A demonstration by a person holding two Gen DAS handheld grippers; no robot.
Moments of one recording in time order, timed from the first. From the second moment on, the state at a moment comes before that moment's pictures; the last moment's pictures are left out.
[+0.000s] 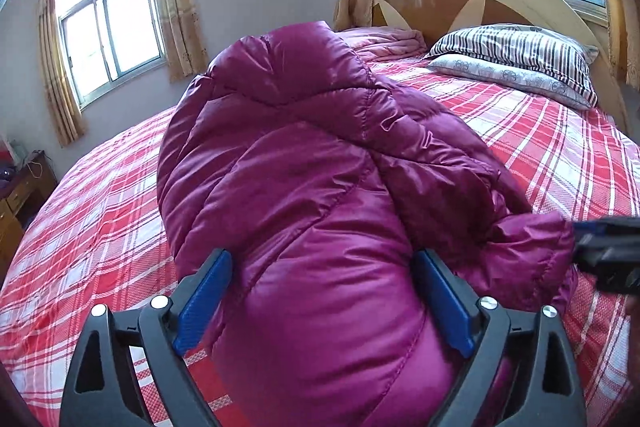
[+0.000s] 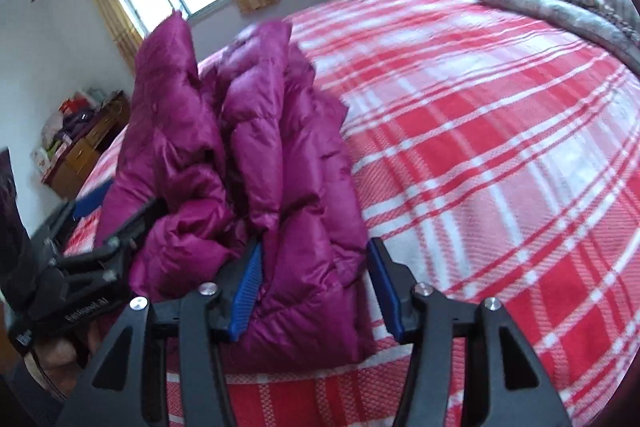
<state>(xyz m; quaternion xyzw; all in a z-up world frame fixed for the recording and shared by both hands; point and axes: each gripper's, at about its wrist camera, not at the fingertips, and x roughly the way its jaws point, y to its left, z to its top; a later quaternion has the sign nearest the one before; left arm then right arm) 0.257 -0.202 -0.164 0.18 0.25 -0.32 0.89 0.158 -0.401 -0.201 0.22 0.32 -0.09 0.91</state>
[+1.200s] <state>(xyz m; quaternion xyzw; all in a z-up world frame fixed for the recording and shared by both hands) 0.343 -0.216 -0.154 0.13 0.28 -0.24 0.92 0.241 -0.402 -0.123 0.16 0.31 -0.04 0.94</state>
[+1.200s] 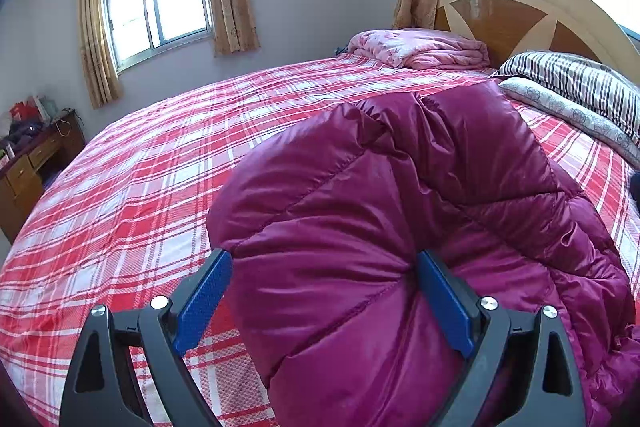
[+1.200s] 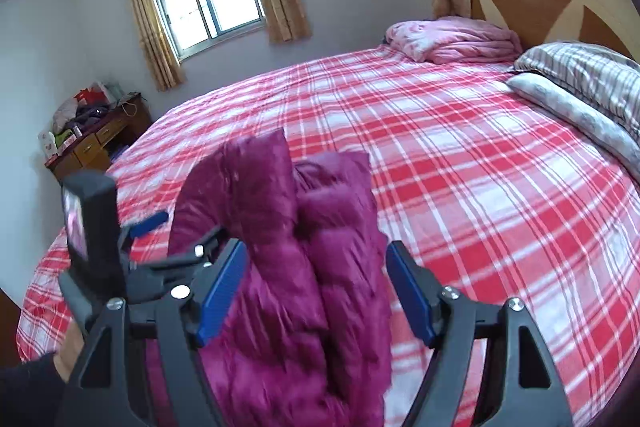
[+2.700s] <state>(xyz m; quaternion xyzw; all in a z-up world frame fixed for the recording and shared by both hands) 0.369 -0.271 -0.168 0.16 0.32 -0.13 0.92 0.285 -0.431 -0.190 0.17 0.34 -0.11 0.92</state>
